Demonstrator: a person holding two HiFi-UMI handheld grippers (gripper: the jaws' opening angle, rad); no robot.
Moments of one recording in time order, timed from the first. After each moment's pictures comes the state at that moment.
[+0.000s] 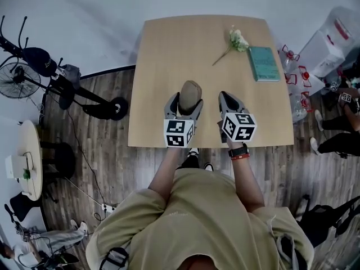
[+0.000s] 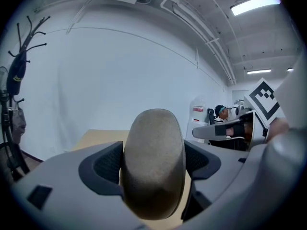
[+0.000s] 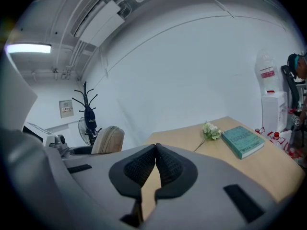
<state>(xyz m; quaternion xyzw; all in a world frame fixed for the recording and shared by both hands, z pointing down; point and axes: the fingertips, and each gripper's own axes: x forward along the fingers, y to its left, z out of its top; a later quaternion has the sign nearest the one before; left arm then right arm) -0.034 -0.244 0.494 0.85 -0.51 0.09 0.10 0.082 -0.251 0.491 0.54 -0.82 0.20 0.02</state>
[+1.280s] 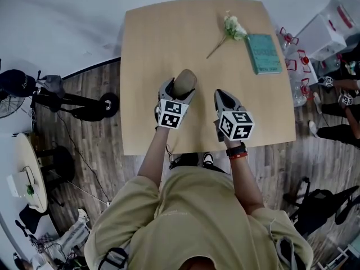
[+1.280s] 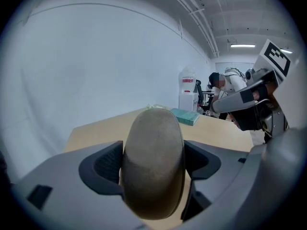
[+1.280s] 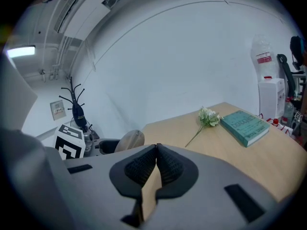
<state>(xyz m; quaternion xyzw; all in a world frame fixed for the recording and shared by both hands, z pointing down) -0.030 -0.393 0.607 0.87 -0.42 0.25 0.08 0.080 -0.342 0.562 0.55 -0.79 0.27 0.05</state>
